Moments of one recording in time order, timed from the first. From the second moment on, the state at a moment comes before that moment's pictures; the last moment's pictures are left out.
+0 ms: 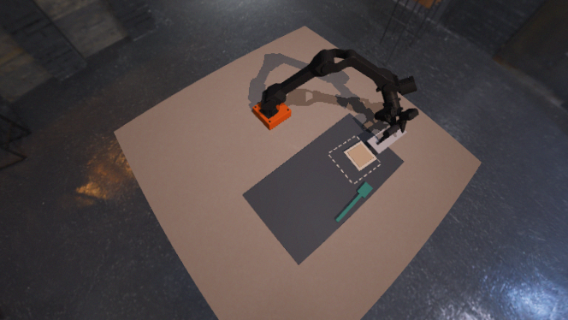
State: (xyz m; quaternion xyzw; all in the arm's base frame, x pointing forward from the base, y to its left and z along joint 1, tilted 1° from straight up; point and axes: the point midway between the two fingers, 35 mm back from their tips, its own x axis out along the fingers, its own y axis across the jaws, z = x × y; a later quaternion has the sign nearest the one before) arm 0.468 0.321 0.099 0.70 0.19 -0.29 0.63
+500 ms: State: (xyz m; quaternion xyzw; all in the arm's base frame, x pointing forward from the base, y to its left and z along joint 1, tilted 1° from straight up) arm 0.465 0.335 0.095 0.70 0.18 -0.29 0.62
